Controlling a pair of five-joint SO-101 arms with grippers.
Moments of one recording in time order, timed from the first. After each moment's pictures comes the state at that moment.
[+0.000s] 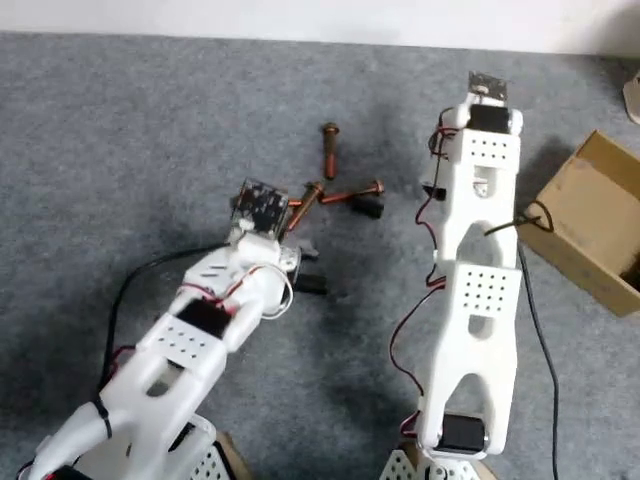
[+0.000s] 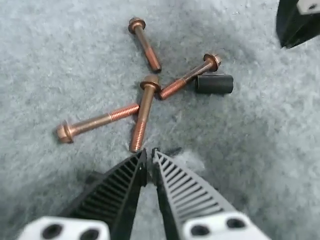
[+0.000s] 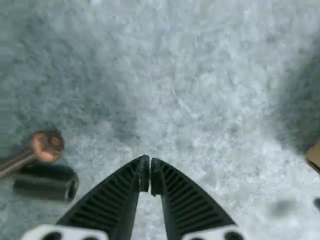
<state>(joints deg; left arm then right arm) 19.0 -39.3 66.9 19.1 7.0 3.2 62.1 -71.0 96.8 -6.3</state>
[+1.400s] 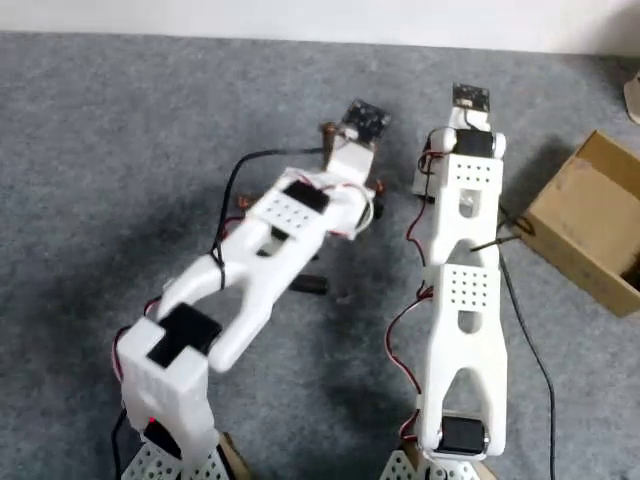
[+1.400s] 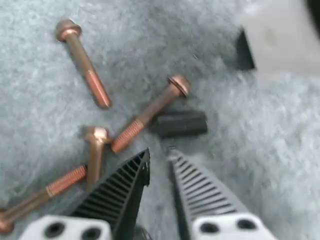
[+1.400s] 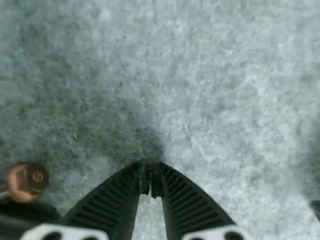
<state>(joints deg) 24.3 18.2 4.6 38.9 6.8 2.5 83.2 -96.4 96.0 -2.6</state>
